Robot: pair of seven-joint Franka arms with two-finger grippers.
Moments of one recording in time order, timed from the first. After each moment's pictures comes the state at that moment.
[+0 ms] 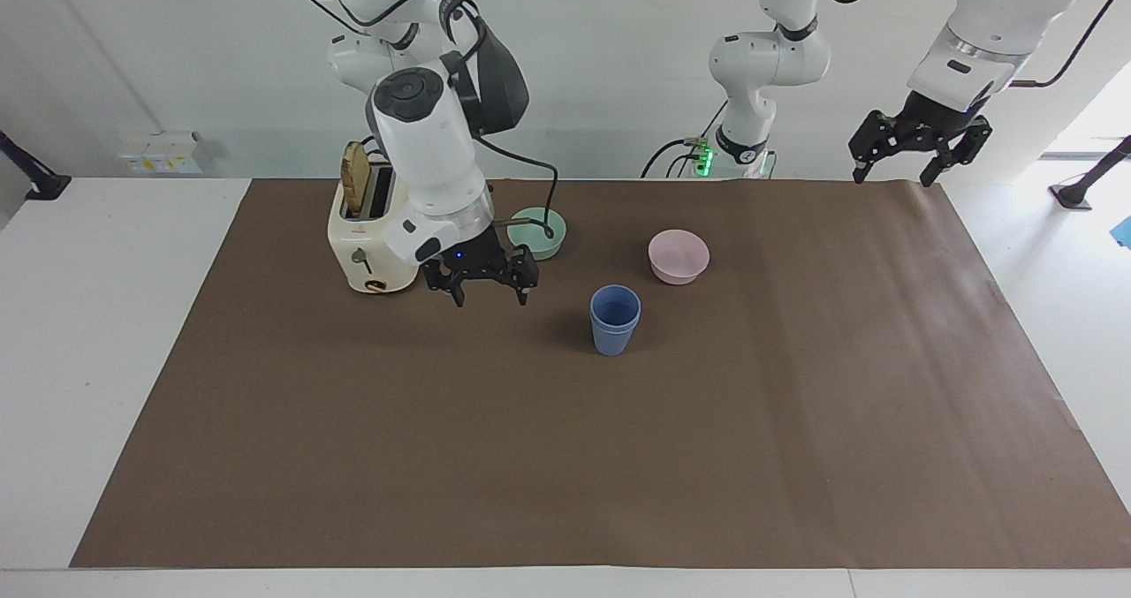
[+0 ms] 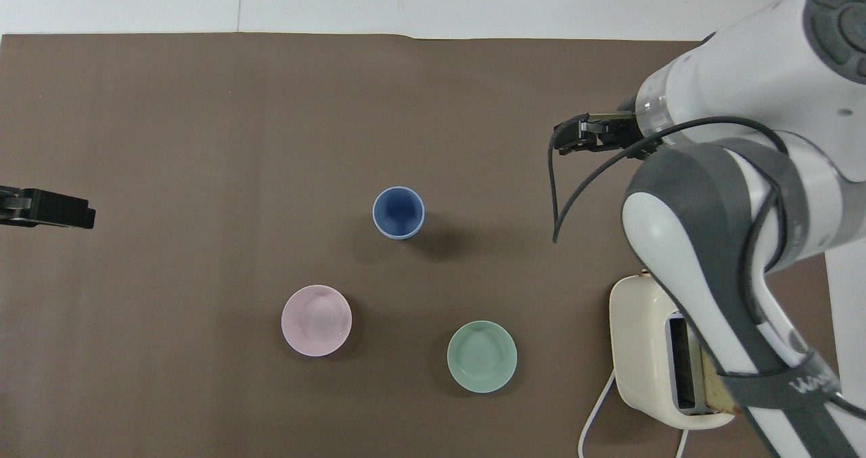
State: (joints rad) left arm -0.05 -0.10 -0.02 -1.62 -0.01 1.53 0.05; right arm 0.13 0.19 0.08 -1.50 0.05 1.81 0.25
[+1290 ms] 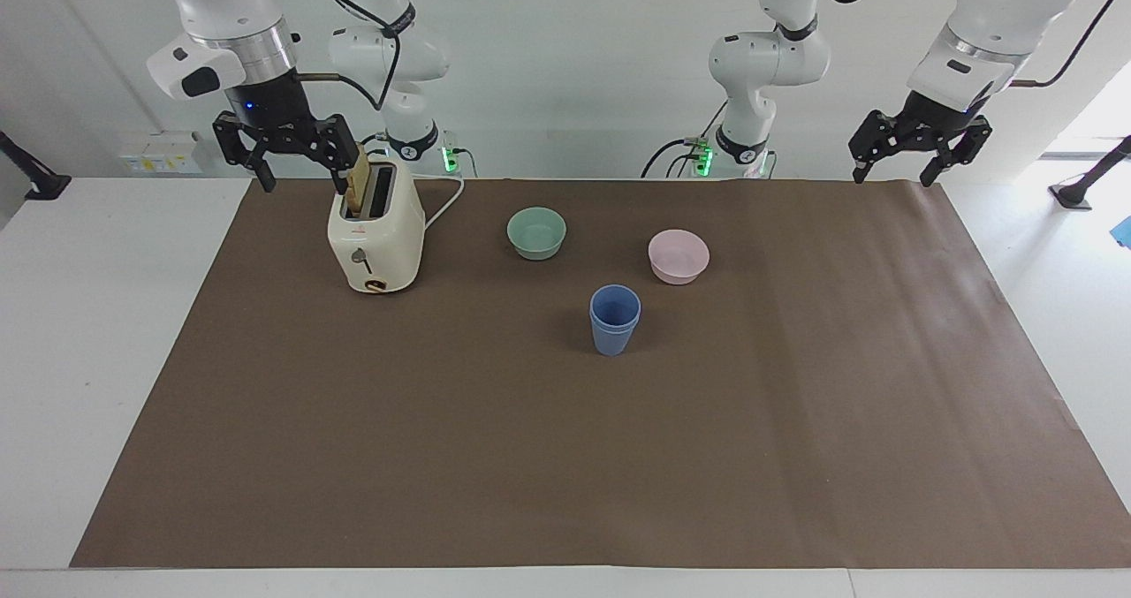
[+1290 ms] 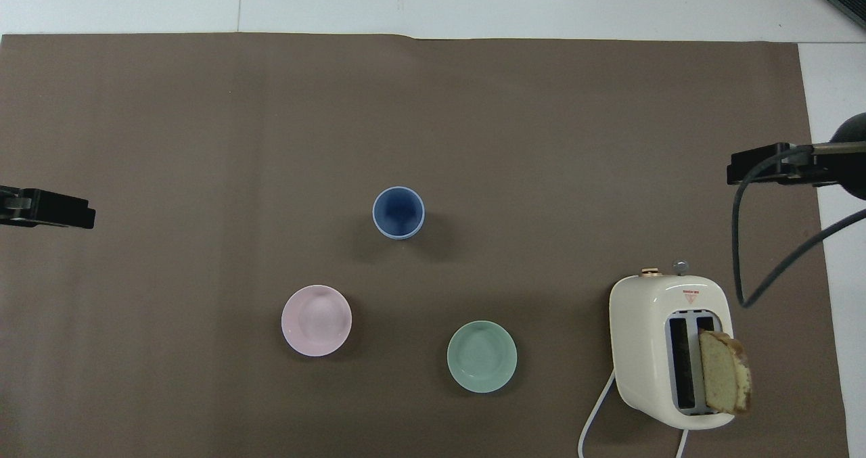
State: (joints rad) left arm -0.05 -0.10 -0.02 -1.62 -0.01 1.53 0.05; right arm -0.02 -0.01 0.08 -1.51 -0.02 1.57 0.11
